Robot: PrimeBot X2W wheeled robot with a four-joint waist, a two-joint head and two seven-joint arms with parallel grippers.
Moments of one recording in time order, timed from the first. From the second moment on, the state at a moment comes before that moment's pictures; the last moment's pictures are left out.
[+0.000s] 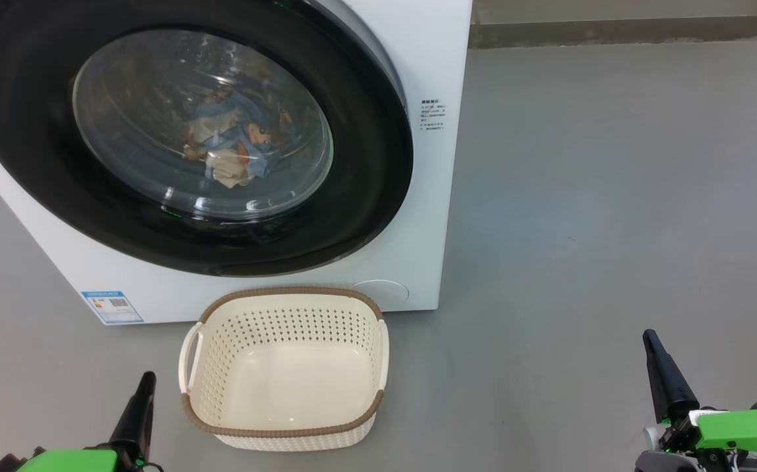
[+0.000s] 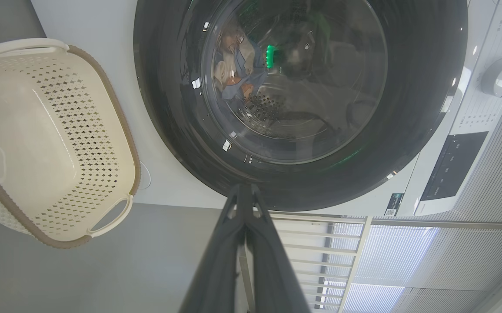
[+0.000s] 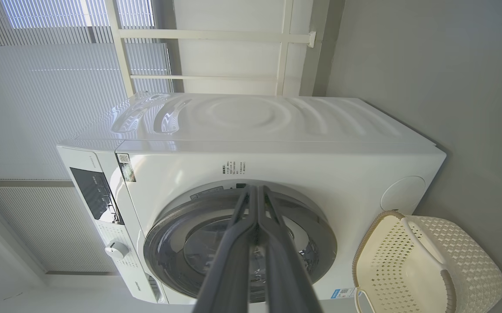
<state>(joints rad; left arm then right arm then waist) -0.07 0.04 0.08 0.28 -1.60 -0.13 0.11 -0.08 -0.05 -0.14 0.28 1.60 0.13 0.11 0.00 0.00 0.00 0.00</state>
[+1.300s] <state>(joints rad) -0.07 0.04 0.08 0.28 -1.60 -0.13 0.11 -0.08 -0.05 -0.14 0.28 1.60 0.13 0.11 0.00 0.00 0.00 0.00</state>
